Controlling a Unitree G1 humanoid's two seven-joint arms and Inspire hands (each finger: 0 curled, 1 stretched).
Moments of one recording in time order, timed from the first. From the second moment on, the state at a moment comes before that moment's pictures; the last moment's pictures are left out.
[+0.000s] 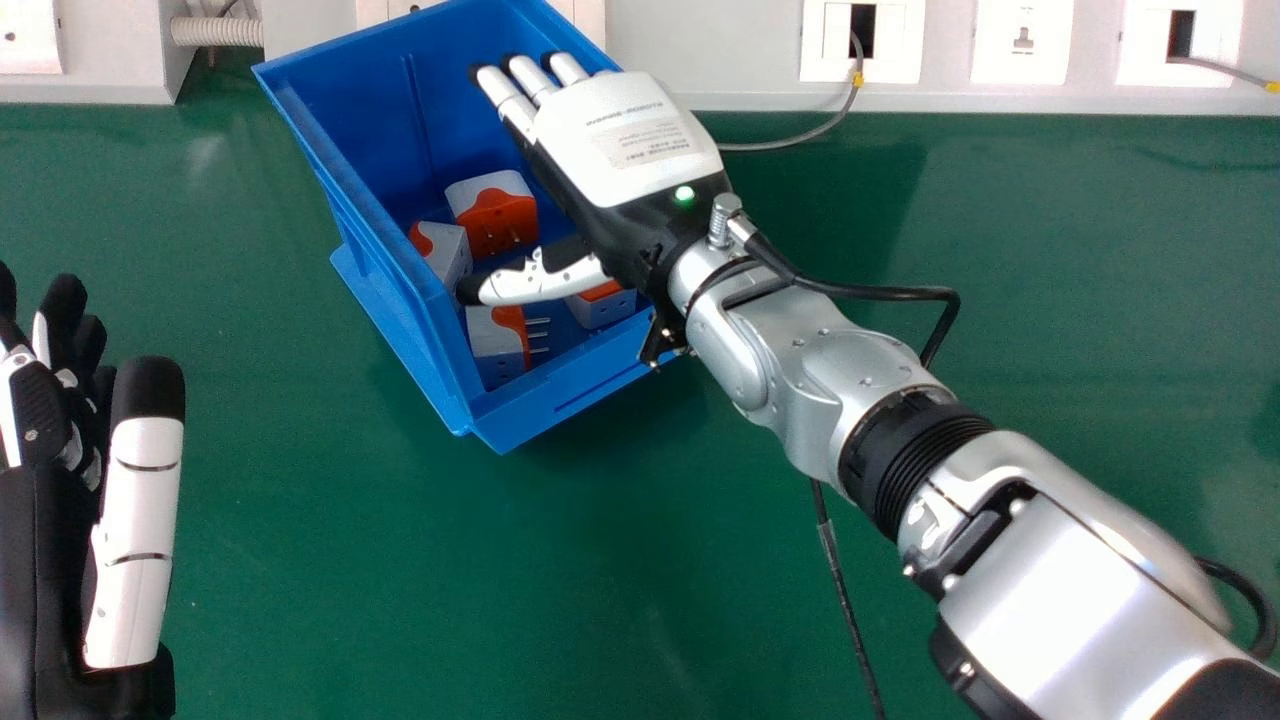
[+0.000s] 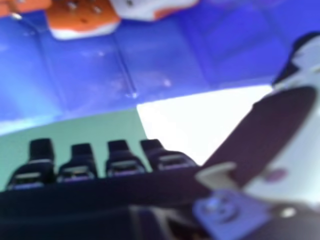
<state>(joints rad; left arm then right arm) 0.55 -0.04 0.22 -0.57 -0.04 -0.25 0.00 -1.17 0.02 0.60 1.24 -0.79 -0.16 -0.41</state>
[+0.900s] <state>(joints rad) 0.46 -0.02 0.21 -0.49 -0.02 -0.25 -0.01 -0.12 -0.36 0.31 0.24 -0.51 -0.59 -0.46</state>
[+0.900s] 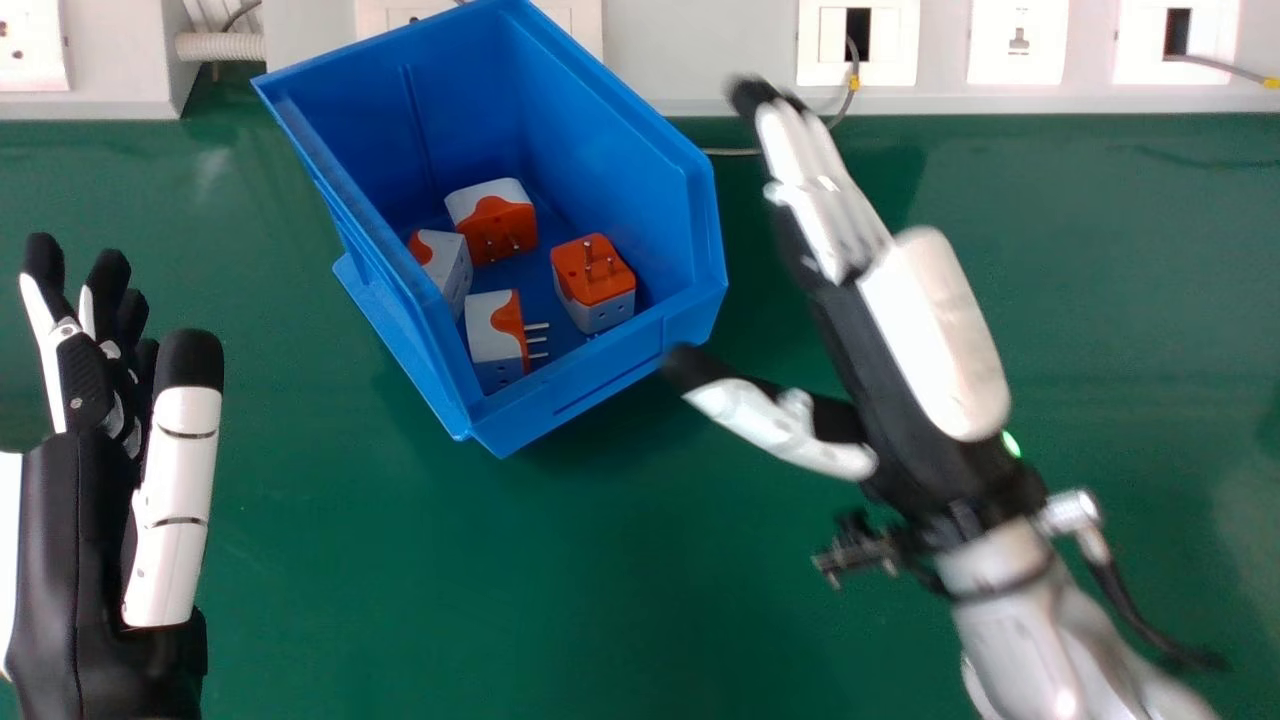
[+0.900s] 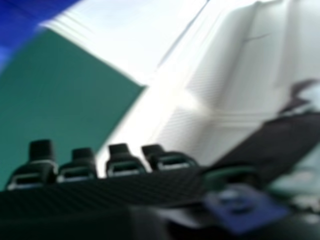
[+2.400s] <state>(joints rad) 0.41 0.00 0.19 -0.33 -0.02 -0.29 -0.01 0.08 -0.14 -0.05 0.07 0.17 -0.28 0.12</state>
